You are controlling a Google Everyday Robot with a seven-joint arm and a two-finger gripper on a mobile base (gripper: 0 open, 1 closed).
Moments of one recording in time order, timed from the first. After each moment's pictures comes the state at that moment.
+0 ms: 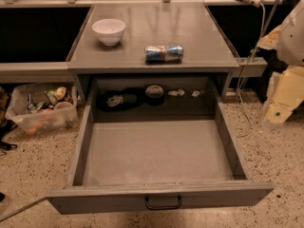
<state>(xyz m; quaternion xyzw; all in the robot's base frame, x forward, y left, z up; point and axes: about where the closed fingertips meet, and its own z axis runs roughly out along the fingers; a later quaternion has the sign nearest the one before) 0.438 -0.216 0.977 -0.60 0.78 -0.04 0.16</state>
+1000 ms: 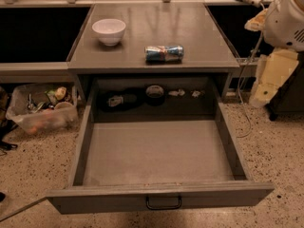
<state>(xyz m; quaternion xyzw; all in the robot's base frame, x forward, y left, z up) 0.488 -0.212 0.985 -0.64 0.74 -0.06 0.19</state>
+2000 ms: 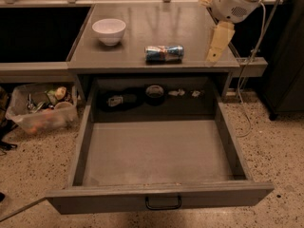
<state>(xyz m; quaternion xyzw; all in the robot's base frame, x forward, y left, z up) 0.643 -0.148 0.975 -0.70 0.66 -0.04 0.27</state>
